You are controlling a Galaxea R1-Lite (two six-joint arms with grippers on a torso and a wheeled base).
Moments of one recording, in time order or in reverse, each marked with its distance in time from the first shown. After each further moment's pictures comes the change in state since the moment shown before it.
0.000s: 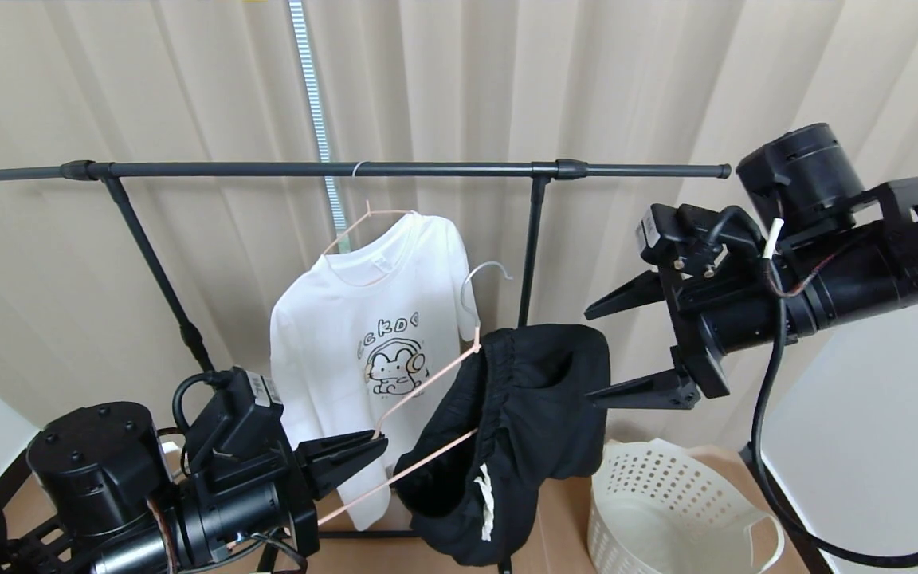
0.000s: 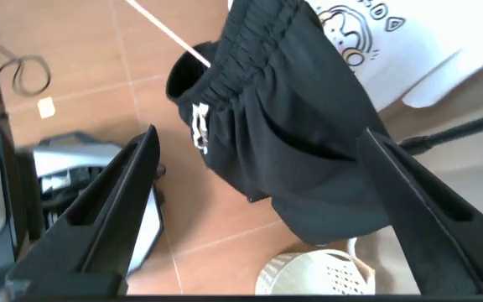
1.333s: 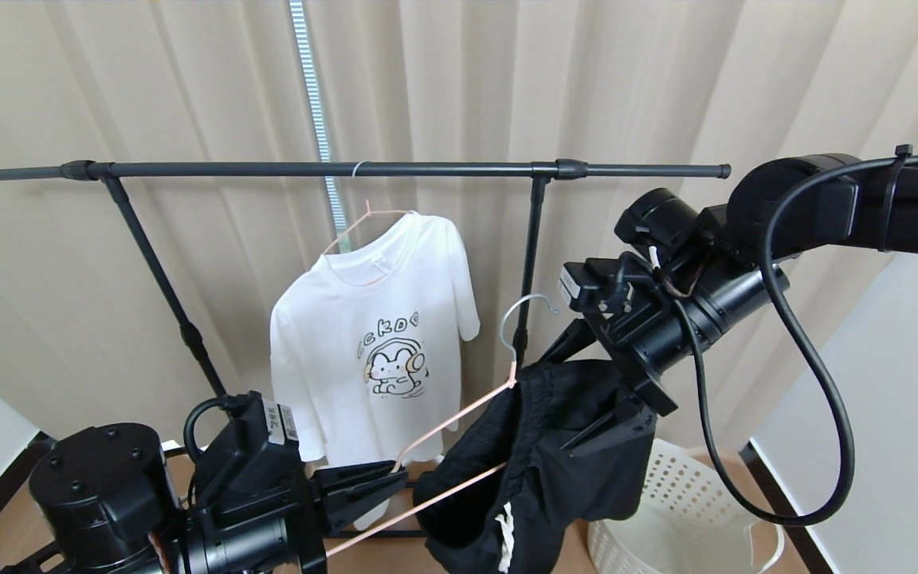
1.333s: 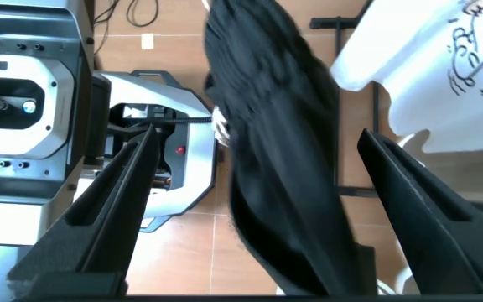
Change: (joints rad) left arm -0.089 -0.019 0.036 0.000 0.000 0.026; right arm 0.044 0.320 -0.384 0.468 0.110 -0.245
